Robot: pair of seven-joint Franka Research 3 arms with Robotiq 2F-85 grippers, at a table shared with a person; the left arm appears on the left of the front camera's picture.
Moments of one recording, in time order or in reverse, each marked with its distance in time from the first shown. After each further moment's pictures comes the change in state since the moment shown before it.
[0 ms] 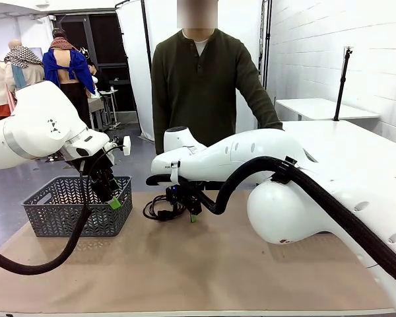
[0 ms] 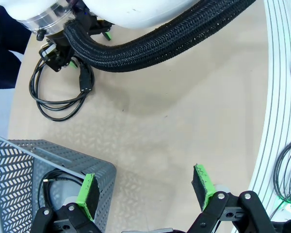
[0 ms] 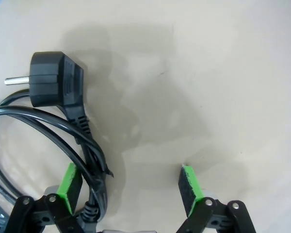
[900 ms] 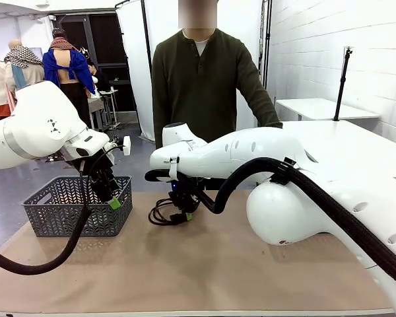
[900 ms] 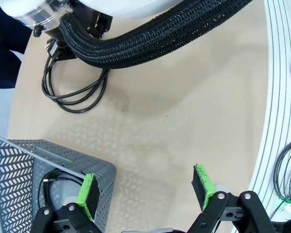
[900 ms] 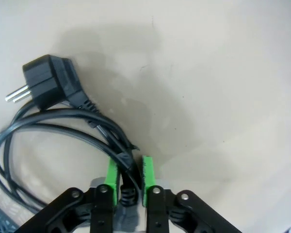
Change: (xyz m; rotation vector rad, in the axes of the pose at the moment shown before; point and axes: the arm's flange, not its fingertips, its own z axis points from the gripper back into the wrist) left arm 0.000 0.000 0.000 0.000 0.000 0.000; right arm 0.000 -0.003 0.011 -0.051 0.007 -0.002
